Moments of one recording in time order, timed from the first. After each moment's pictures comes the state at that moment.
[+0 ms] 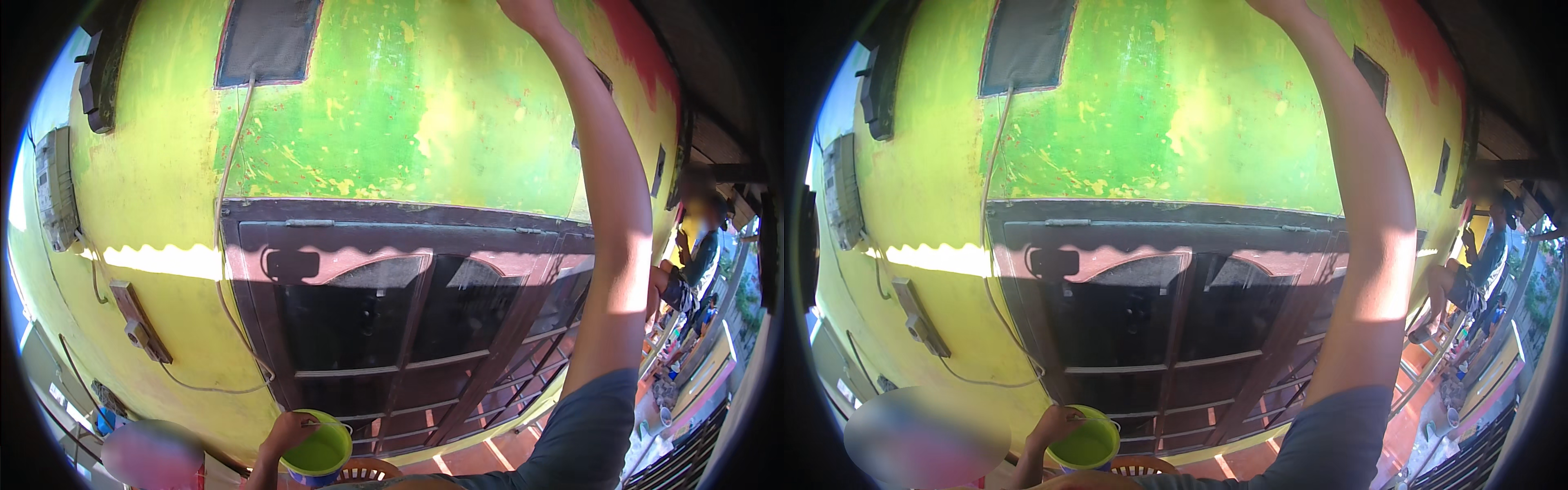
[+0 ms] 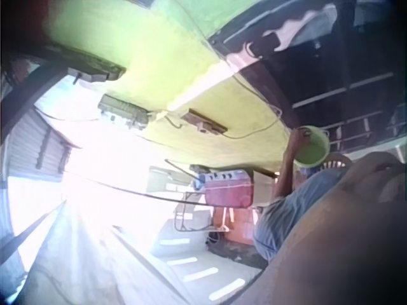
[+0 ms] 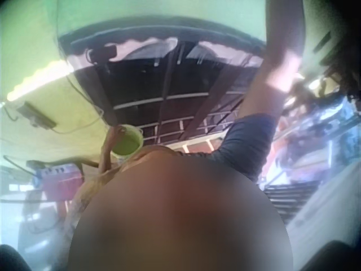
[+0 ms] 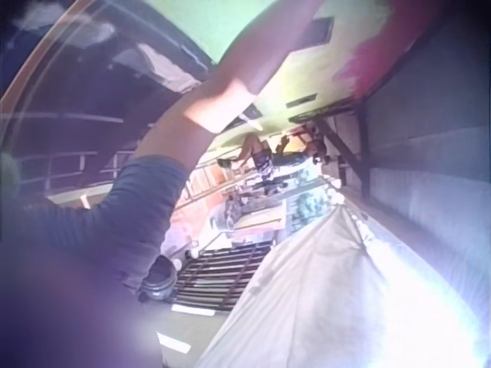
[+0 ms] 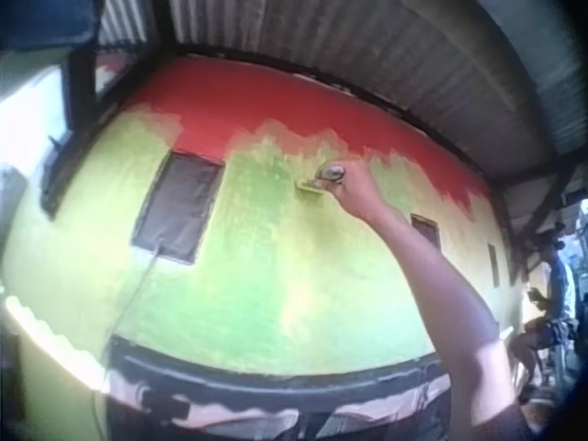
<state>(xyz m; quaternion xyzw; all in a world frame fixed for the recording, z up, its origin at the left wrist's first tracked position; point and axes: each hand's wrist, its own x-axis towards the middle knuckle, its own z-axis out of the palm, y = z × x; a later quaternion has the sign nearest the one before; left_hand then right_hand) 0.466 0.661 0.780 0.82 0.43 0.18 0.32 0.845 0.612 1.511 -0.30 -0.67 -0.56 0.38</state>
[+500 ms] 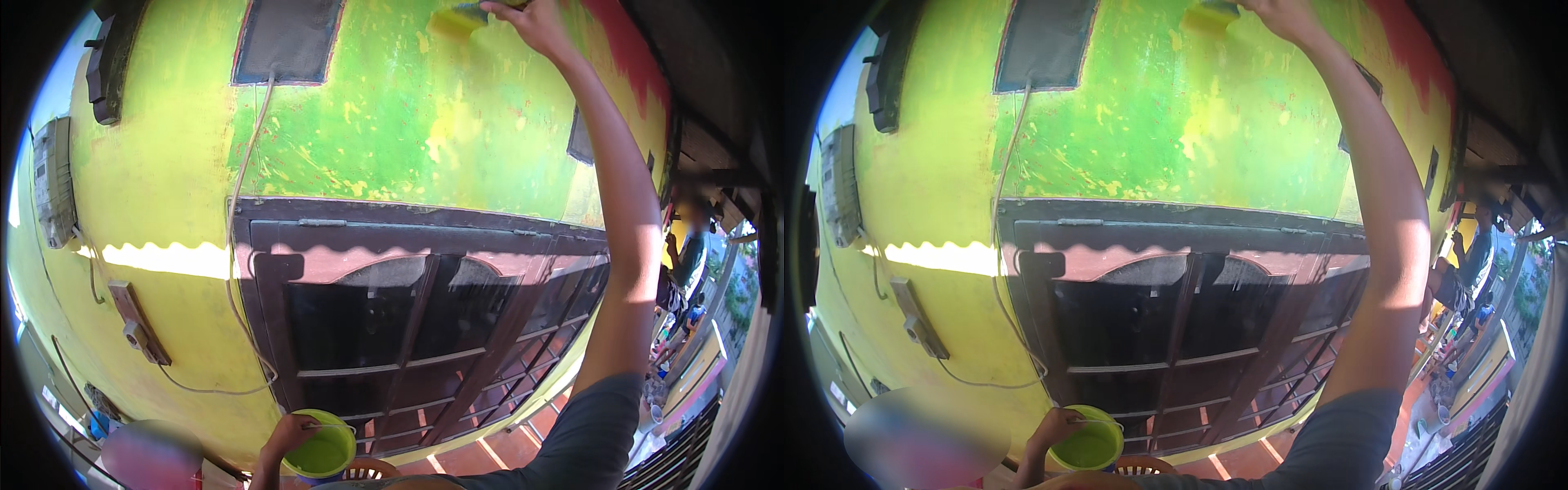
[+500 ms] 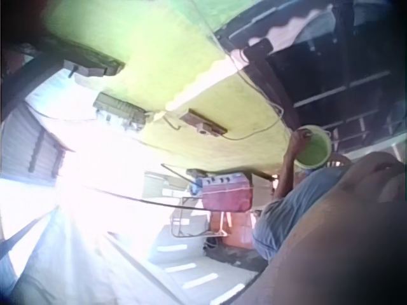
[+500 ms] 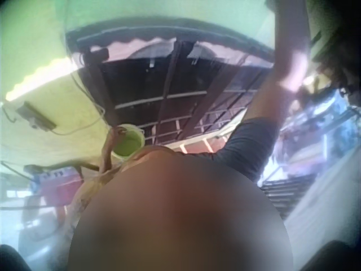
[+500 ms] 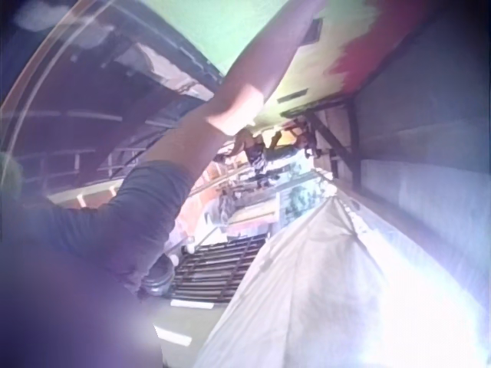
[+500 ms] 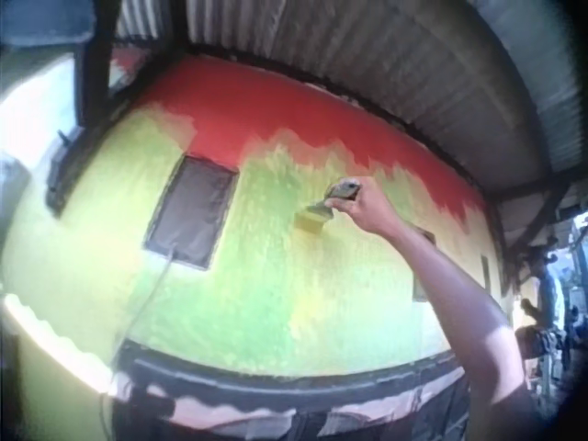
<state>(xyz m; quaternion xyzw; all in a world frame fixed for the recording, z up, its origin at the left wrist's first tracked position) 0.446 0.658 0.773 0.81 0.38 0.24 0.38 0.824 0.595 1.494 -0.32 -0.73 -0.45 0.40</state>
